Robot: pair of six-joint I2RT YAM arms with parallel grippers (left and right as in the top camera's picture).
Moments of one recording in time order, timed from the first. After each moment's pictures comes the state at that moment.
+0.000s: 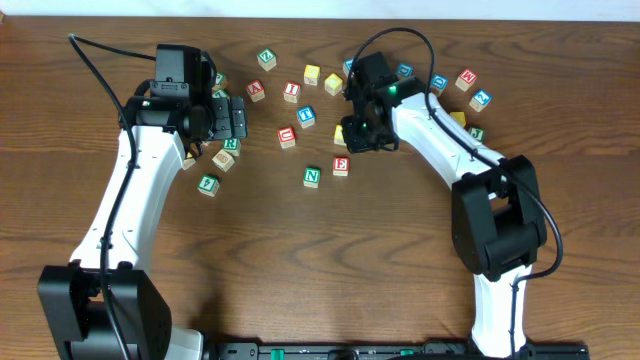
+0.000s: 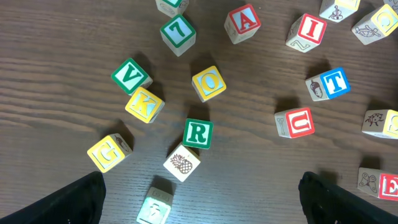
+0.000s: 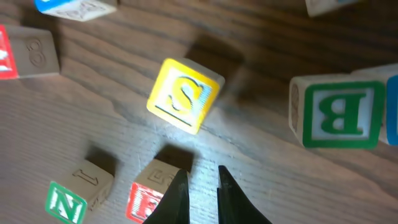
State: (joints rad) left arm -0.06 1.64 1.37 -0.78 0.02 -0.15; right arm 0.43 2.16 1.69 -0.83 -0.17 0.21
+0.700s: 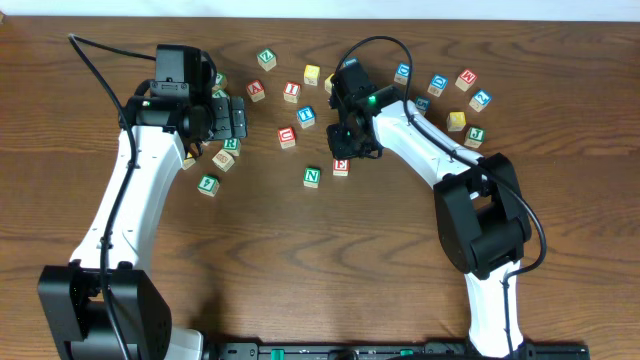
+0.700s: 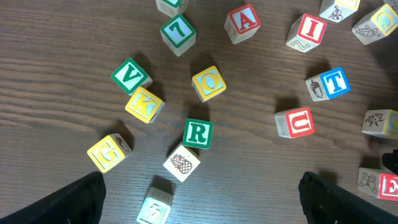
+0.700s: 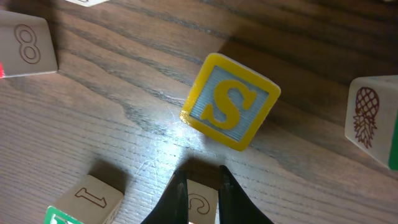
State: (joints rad) left arm -0.06 1.64 1.37 -0.78 0.02 -0.15; right arm 0.49 2.20 1.69 -0.80 -0.13 0.26
